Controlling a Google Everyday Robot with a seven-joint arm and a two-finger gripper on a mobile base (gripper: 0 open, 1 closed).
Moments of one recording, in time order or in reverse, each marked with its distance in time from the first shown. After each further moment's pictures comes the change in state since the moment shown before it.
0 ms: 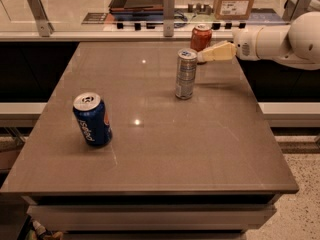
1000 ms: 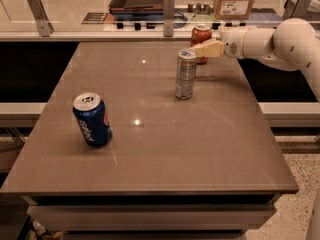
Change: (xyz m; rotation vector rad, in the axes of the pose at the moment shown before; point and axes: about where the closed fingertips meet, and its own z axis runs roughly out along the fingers) arm -0.010 -0.004 0.045 -0.080 -0.116 0.001
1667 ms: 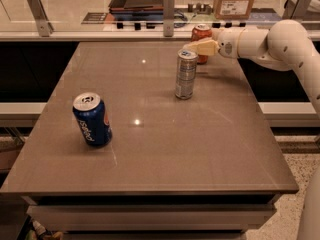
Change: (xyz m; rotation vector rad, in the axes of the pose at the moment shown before) arm 0.000 0.002 0.017 -0.030 -0.022 0.018
